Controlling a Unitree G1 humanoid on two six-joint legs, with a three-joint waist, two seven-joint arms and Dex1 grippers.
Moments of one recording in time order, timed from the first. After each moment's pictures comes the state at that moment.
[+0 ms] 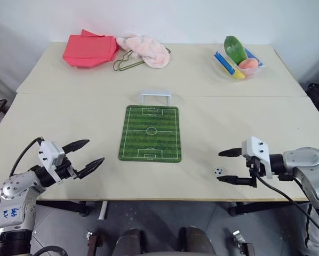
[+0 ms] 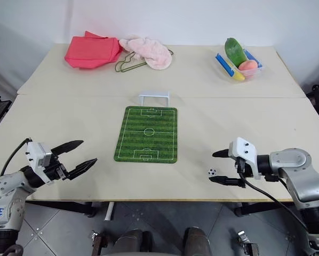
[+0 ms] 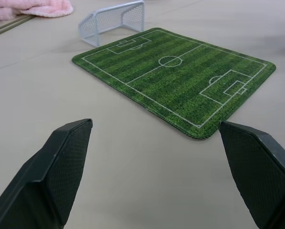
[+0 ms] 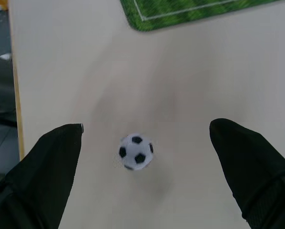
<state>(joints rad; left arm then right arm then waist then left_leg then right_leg) -0.03 0.64 0.34 0.06 -0.46 0.01 -0.98 -0.25 -0.92 0.00 -0.03 0.32 0.26 1.28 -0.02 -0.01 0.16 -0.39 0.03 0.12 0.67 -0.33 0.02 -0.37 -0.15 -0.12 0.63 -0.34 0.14</state>
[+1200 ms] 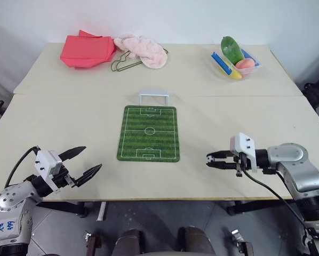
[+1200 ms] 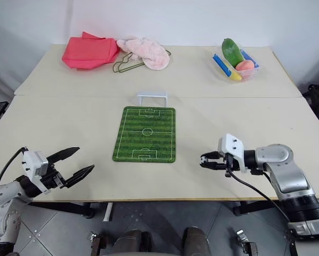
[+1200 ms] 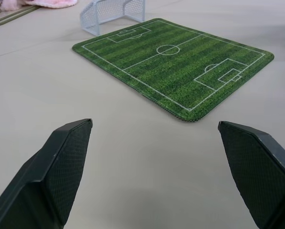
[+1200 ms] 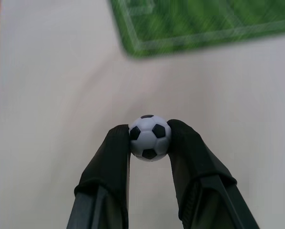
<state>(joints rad) 0.07 0.63 0.37 0.01 -0.46 -0.01 -0.94 -0.40 -0.77 0.07 0.03 0.30 0.24 1.25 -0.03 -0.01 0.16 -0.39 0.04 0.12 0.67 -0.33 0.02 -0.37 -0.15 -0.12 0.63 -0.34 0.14</state>
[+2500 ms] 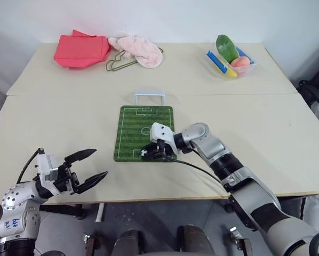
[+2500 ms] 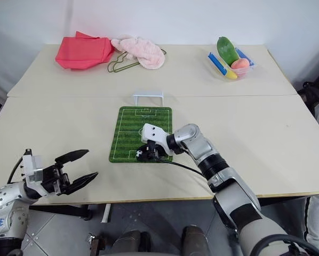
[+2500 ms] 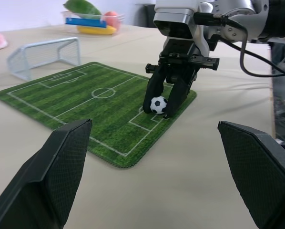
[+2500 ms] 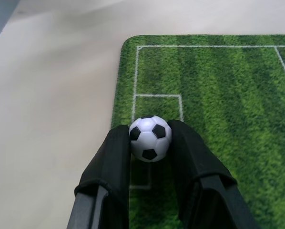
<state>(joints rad) 0.03 0.59 0.36 0.06 -0.60 -0.08 -1.19 -0.94 -0.20 0.42 0.67 0.05 0.11 1.21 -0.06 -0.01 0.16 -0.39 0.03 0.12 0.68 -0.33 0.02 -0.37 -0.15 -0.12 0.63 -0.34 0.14</state>
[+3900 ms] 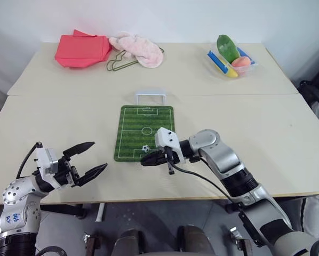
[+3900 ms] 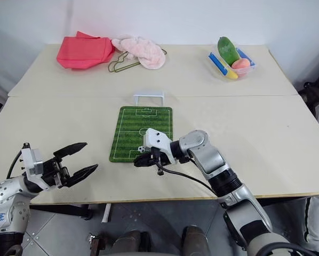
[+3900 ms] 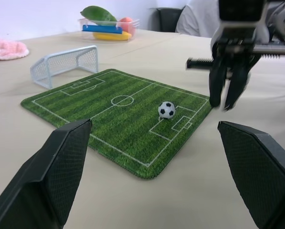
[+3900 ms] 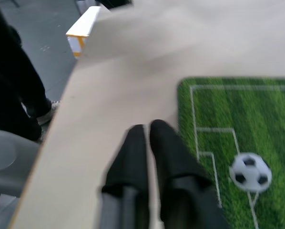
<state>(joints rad) -0.04 0.59 0.35 0.09 -0.59 -0.07 -1.15 -0.75 -0.27 0.39 0.23 0.13 0.37 1.23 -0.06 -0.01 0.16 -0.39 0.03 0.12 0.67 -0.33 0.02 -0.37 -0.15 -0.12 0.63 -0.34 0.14</state>
